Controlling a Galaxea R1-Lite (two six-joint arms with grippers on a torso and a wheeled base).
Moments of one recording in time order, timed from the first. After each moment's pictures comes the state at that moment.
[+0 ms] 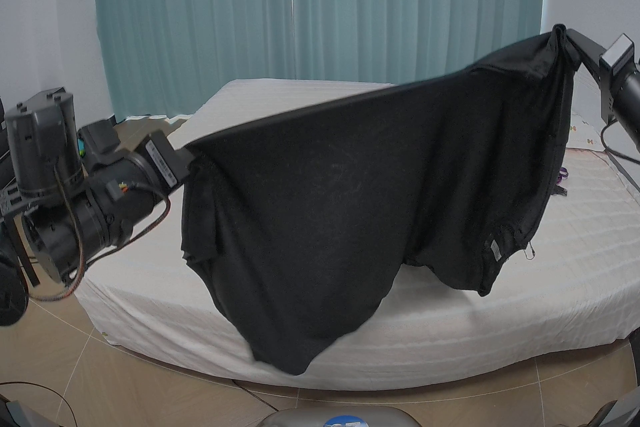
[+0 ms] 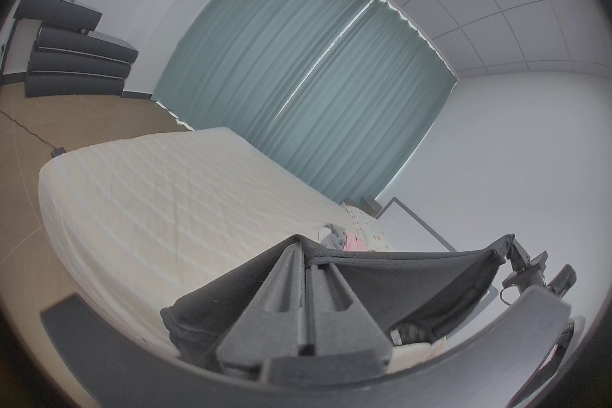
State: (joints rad) left arm -0.53 1.41 -0.75 -0.52 0.23 -0.68; right arm 0.36 1.31 -0.83 -0.82 -0.13 0.68
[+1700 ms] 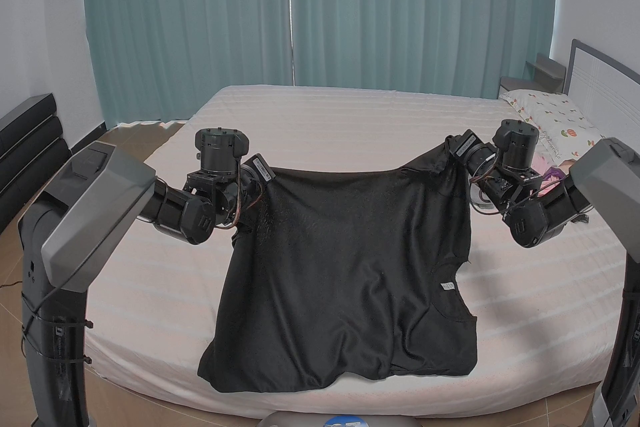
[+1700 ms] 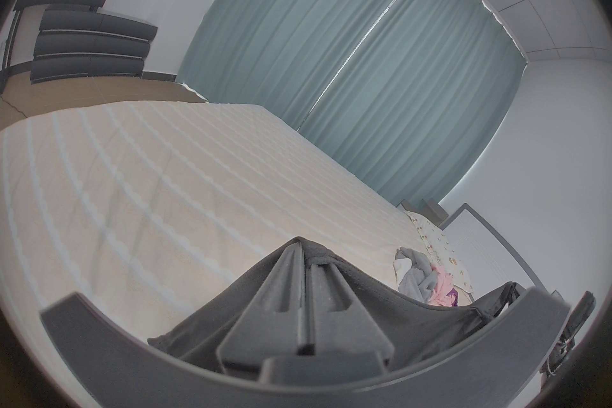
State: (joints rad) left arm -0.34 2.35 -1.48 -0.56 0.18 -0.71; right arm 0.25 2.23 -1.19 -1.01 -0.22 0.67
